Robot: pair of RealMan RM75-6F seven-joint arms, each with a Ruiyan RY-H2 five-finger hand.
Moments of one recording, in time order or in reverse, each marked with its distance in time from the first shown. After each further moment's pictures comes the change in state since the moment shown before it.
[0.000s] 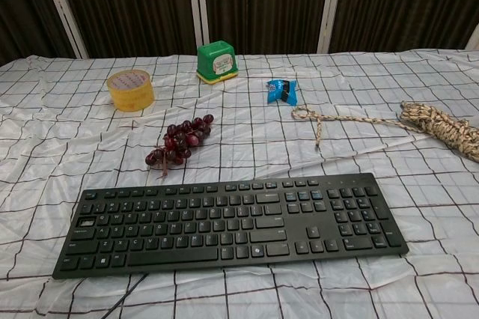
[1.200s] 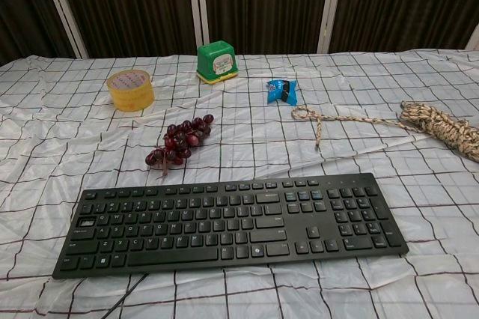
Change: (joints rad) left arm 0.006 -0.006 -0.004 0.002 0.010 0.025 0.000; right arm 0.010 0.018 -0.013 -0.047 0.009 -0.044 -0.003
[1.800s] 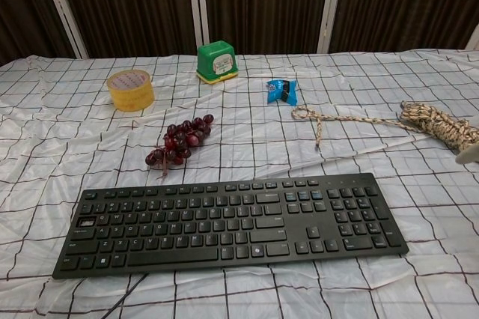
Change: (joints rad) left arm -0.005 -0.010 -0.006 0.009 -0.011 -0.009 -0.009; right arm 0.205 0.031 -0.011 -0.256 0.236 -0.452 -0.193
